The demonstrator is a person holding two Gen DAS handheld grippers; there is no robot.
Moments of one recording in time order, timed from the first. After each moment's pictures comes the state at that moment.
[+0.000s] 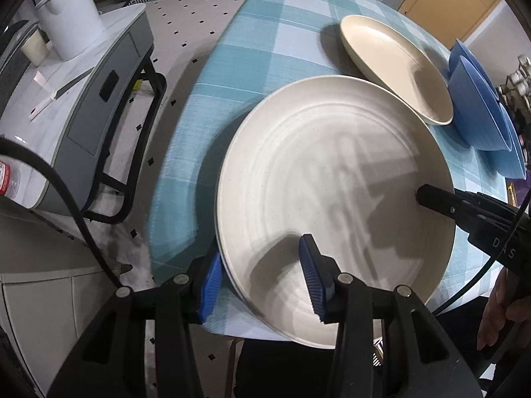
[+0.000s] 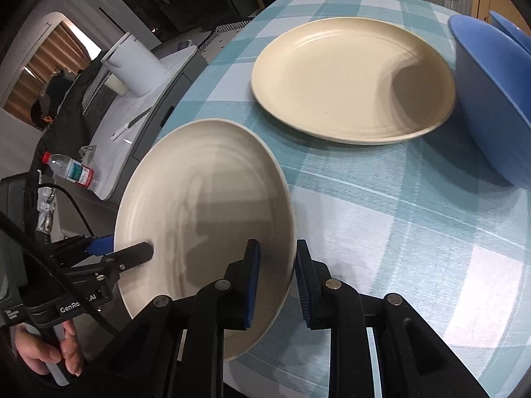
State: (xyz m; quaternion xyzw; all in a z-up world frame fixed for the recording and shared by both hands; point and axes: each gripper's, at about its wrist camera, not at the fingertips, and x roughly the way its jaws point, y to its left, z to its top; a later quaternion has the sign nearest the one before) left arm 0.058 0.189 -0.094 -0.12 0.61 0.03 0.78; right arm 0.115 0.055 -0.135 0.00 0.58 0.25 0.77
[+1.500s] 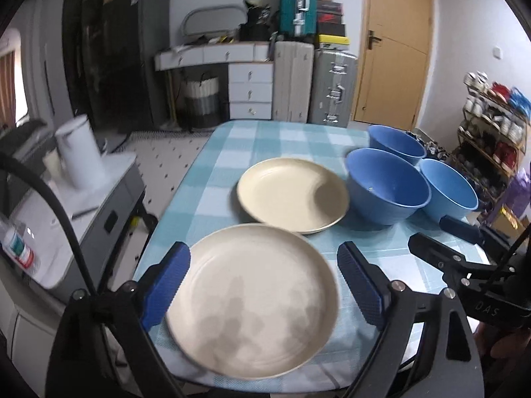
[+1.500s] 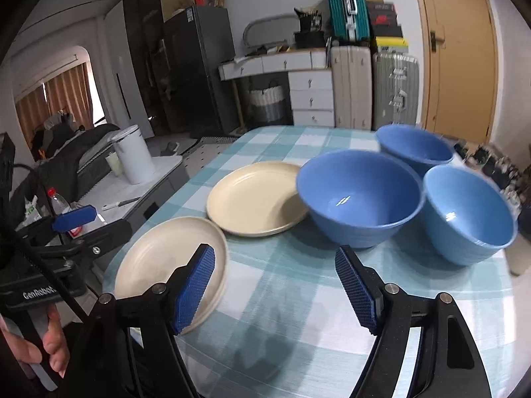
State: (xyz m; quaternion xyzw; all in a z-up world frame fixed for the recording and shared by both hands) left arm 0.013 0.079 0.015 -0.03 0.33 0.03 0.94; right arm 0.026 -0.074 -0.035 -0.02 0.31 0.20 0.93
